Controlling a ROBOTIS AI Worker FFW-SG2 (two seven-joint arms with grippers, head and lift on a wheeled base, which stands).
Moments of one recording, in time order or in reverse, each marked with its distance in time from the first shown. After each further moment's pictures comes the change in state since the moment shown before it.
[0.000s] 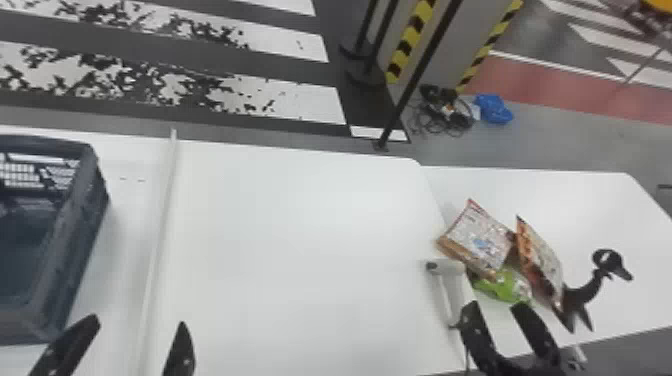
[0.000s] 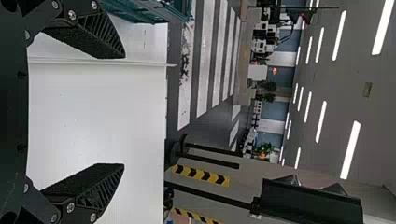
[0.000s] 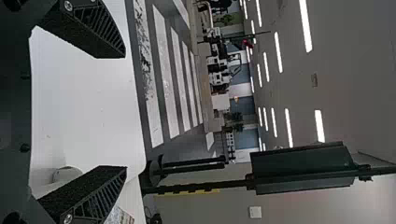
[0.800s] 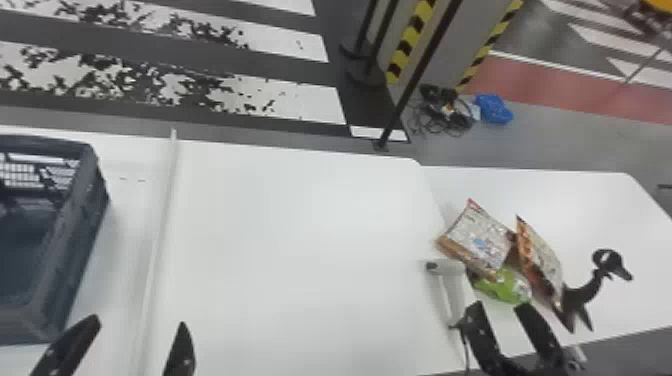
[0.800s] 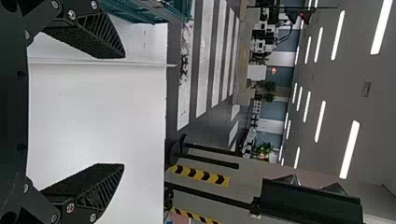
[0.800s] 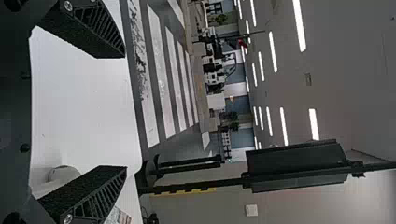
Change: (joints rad) left arm -0.009 -0.001 0.001 0.017 -0.002 -0.010 -0.002; right arm 0.000 0.000 0.000 0.012 -0.018 -0.027 0.013
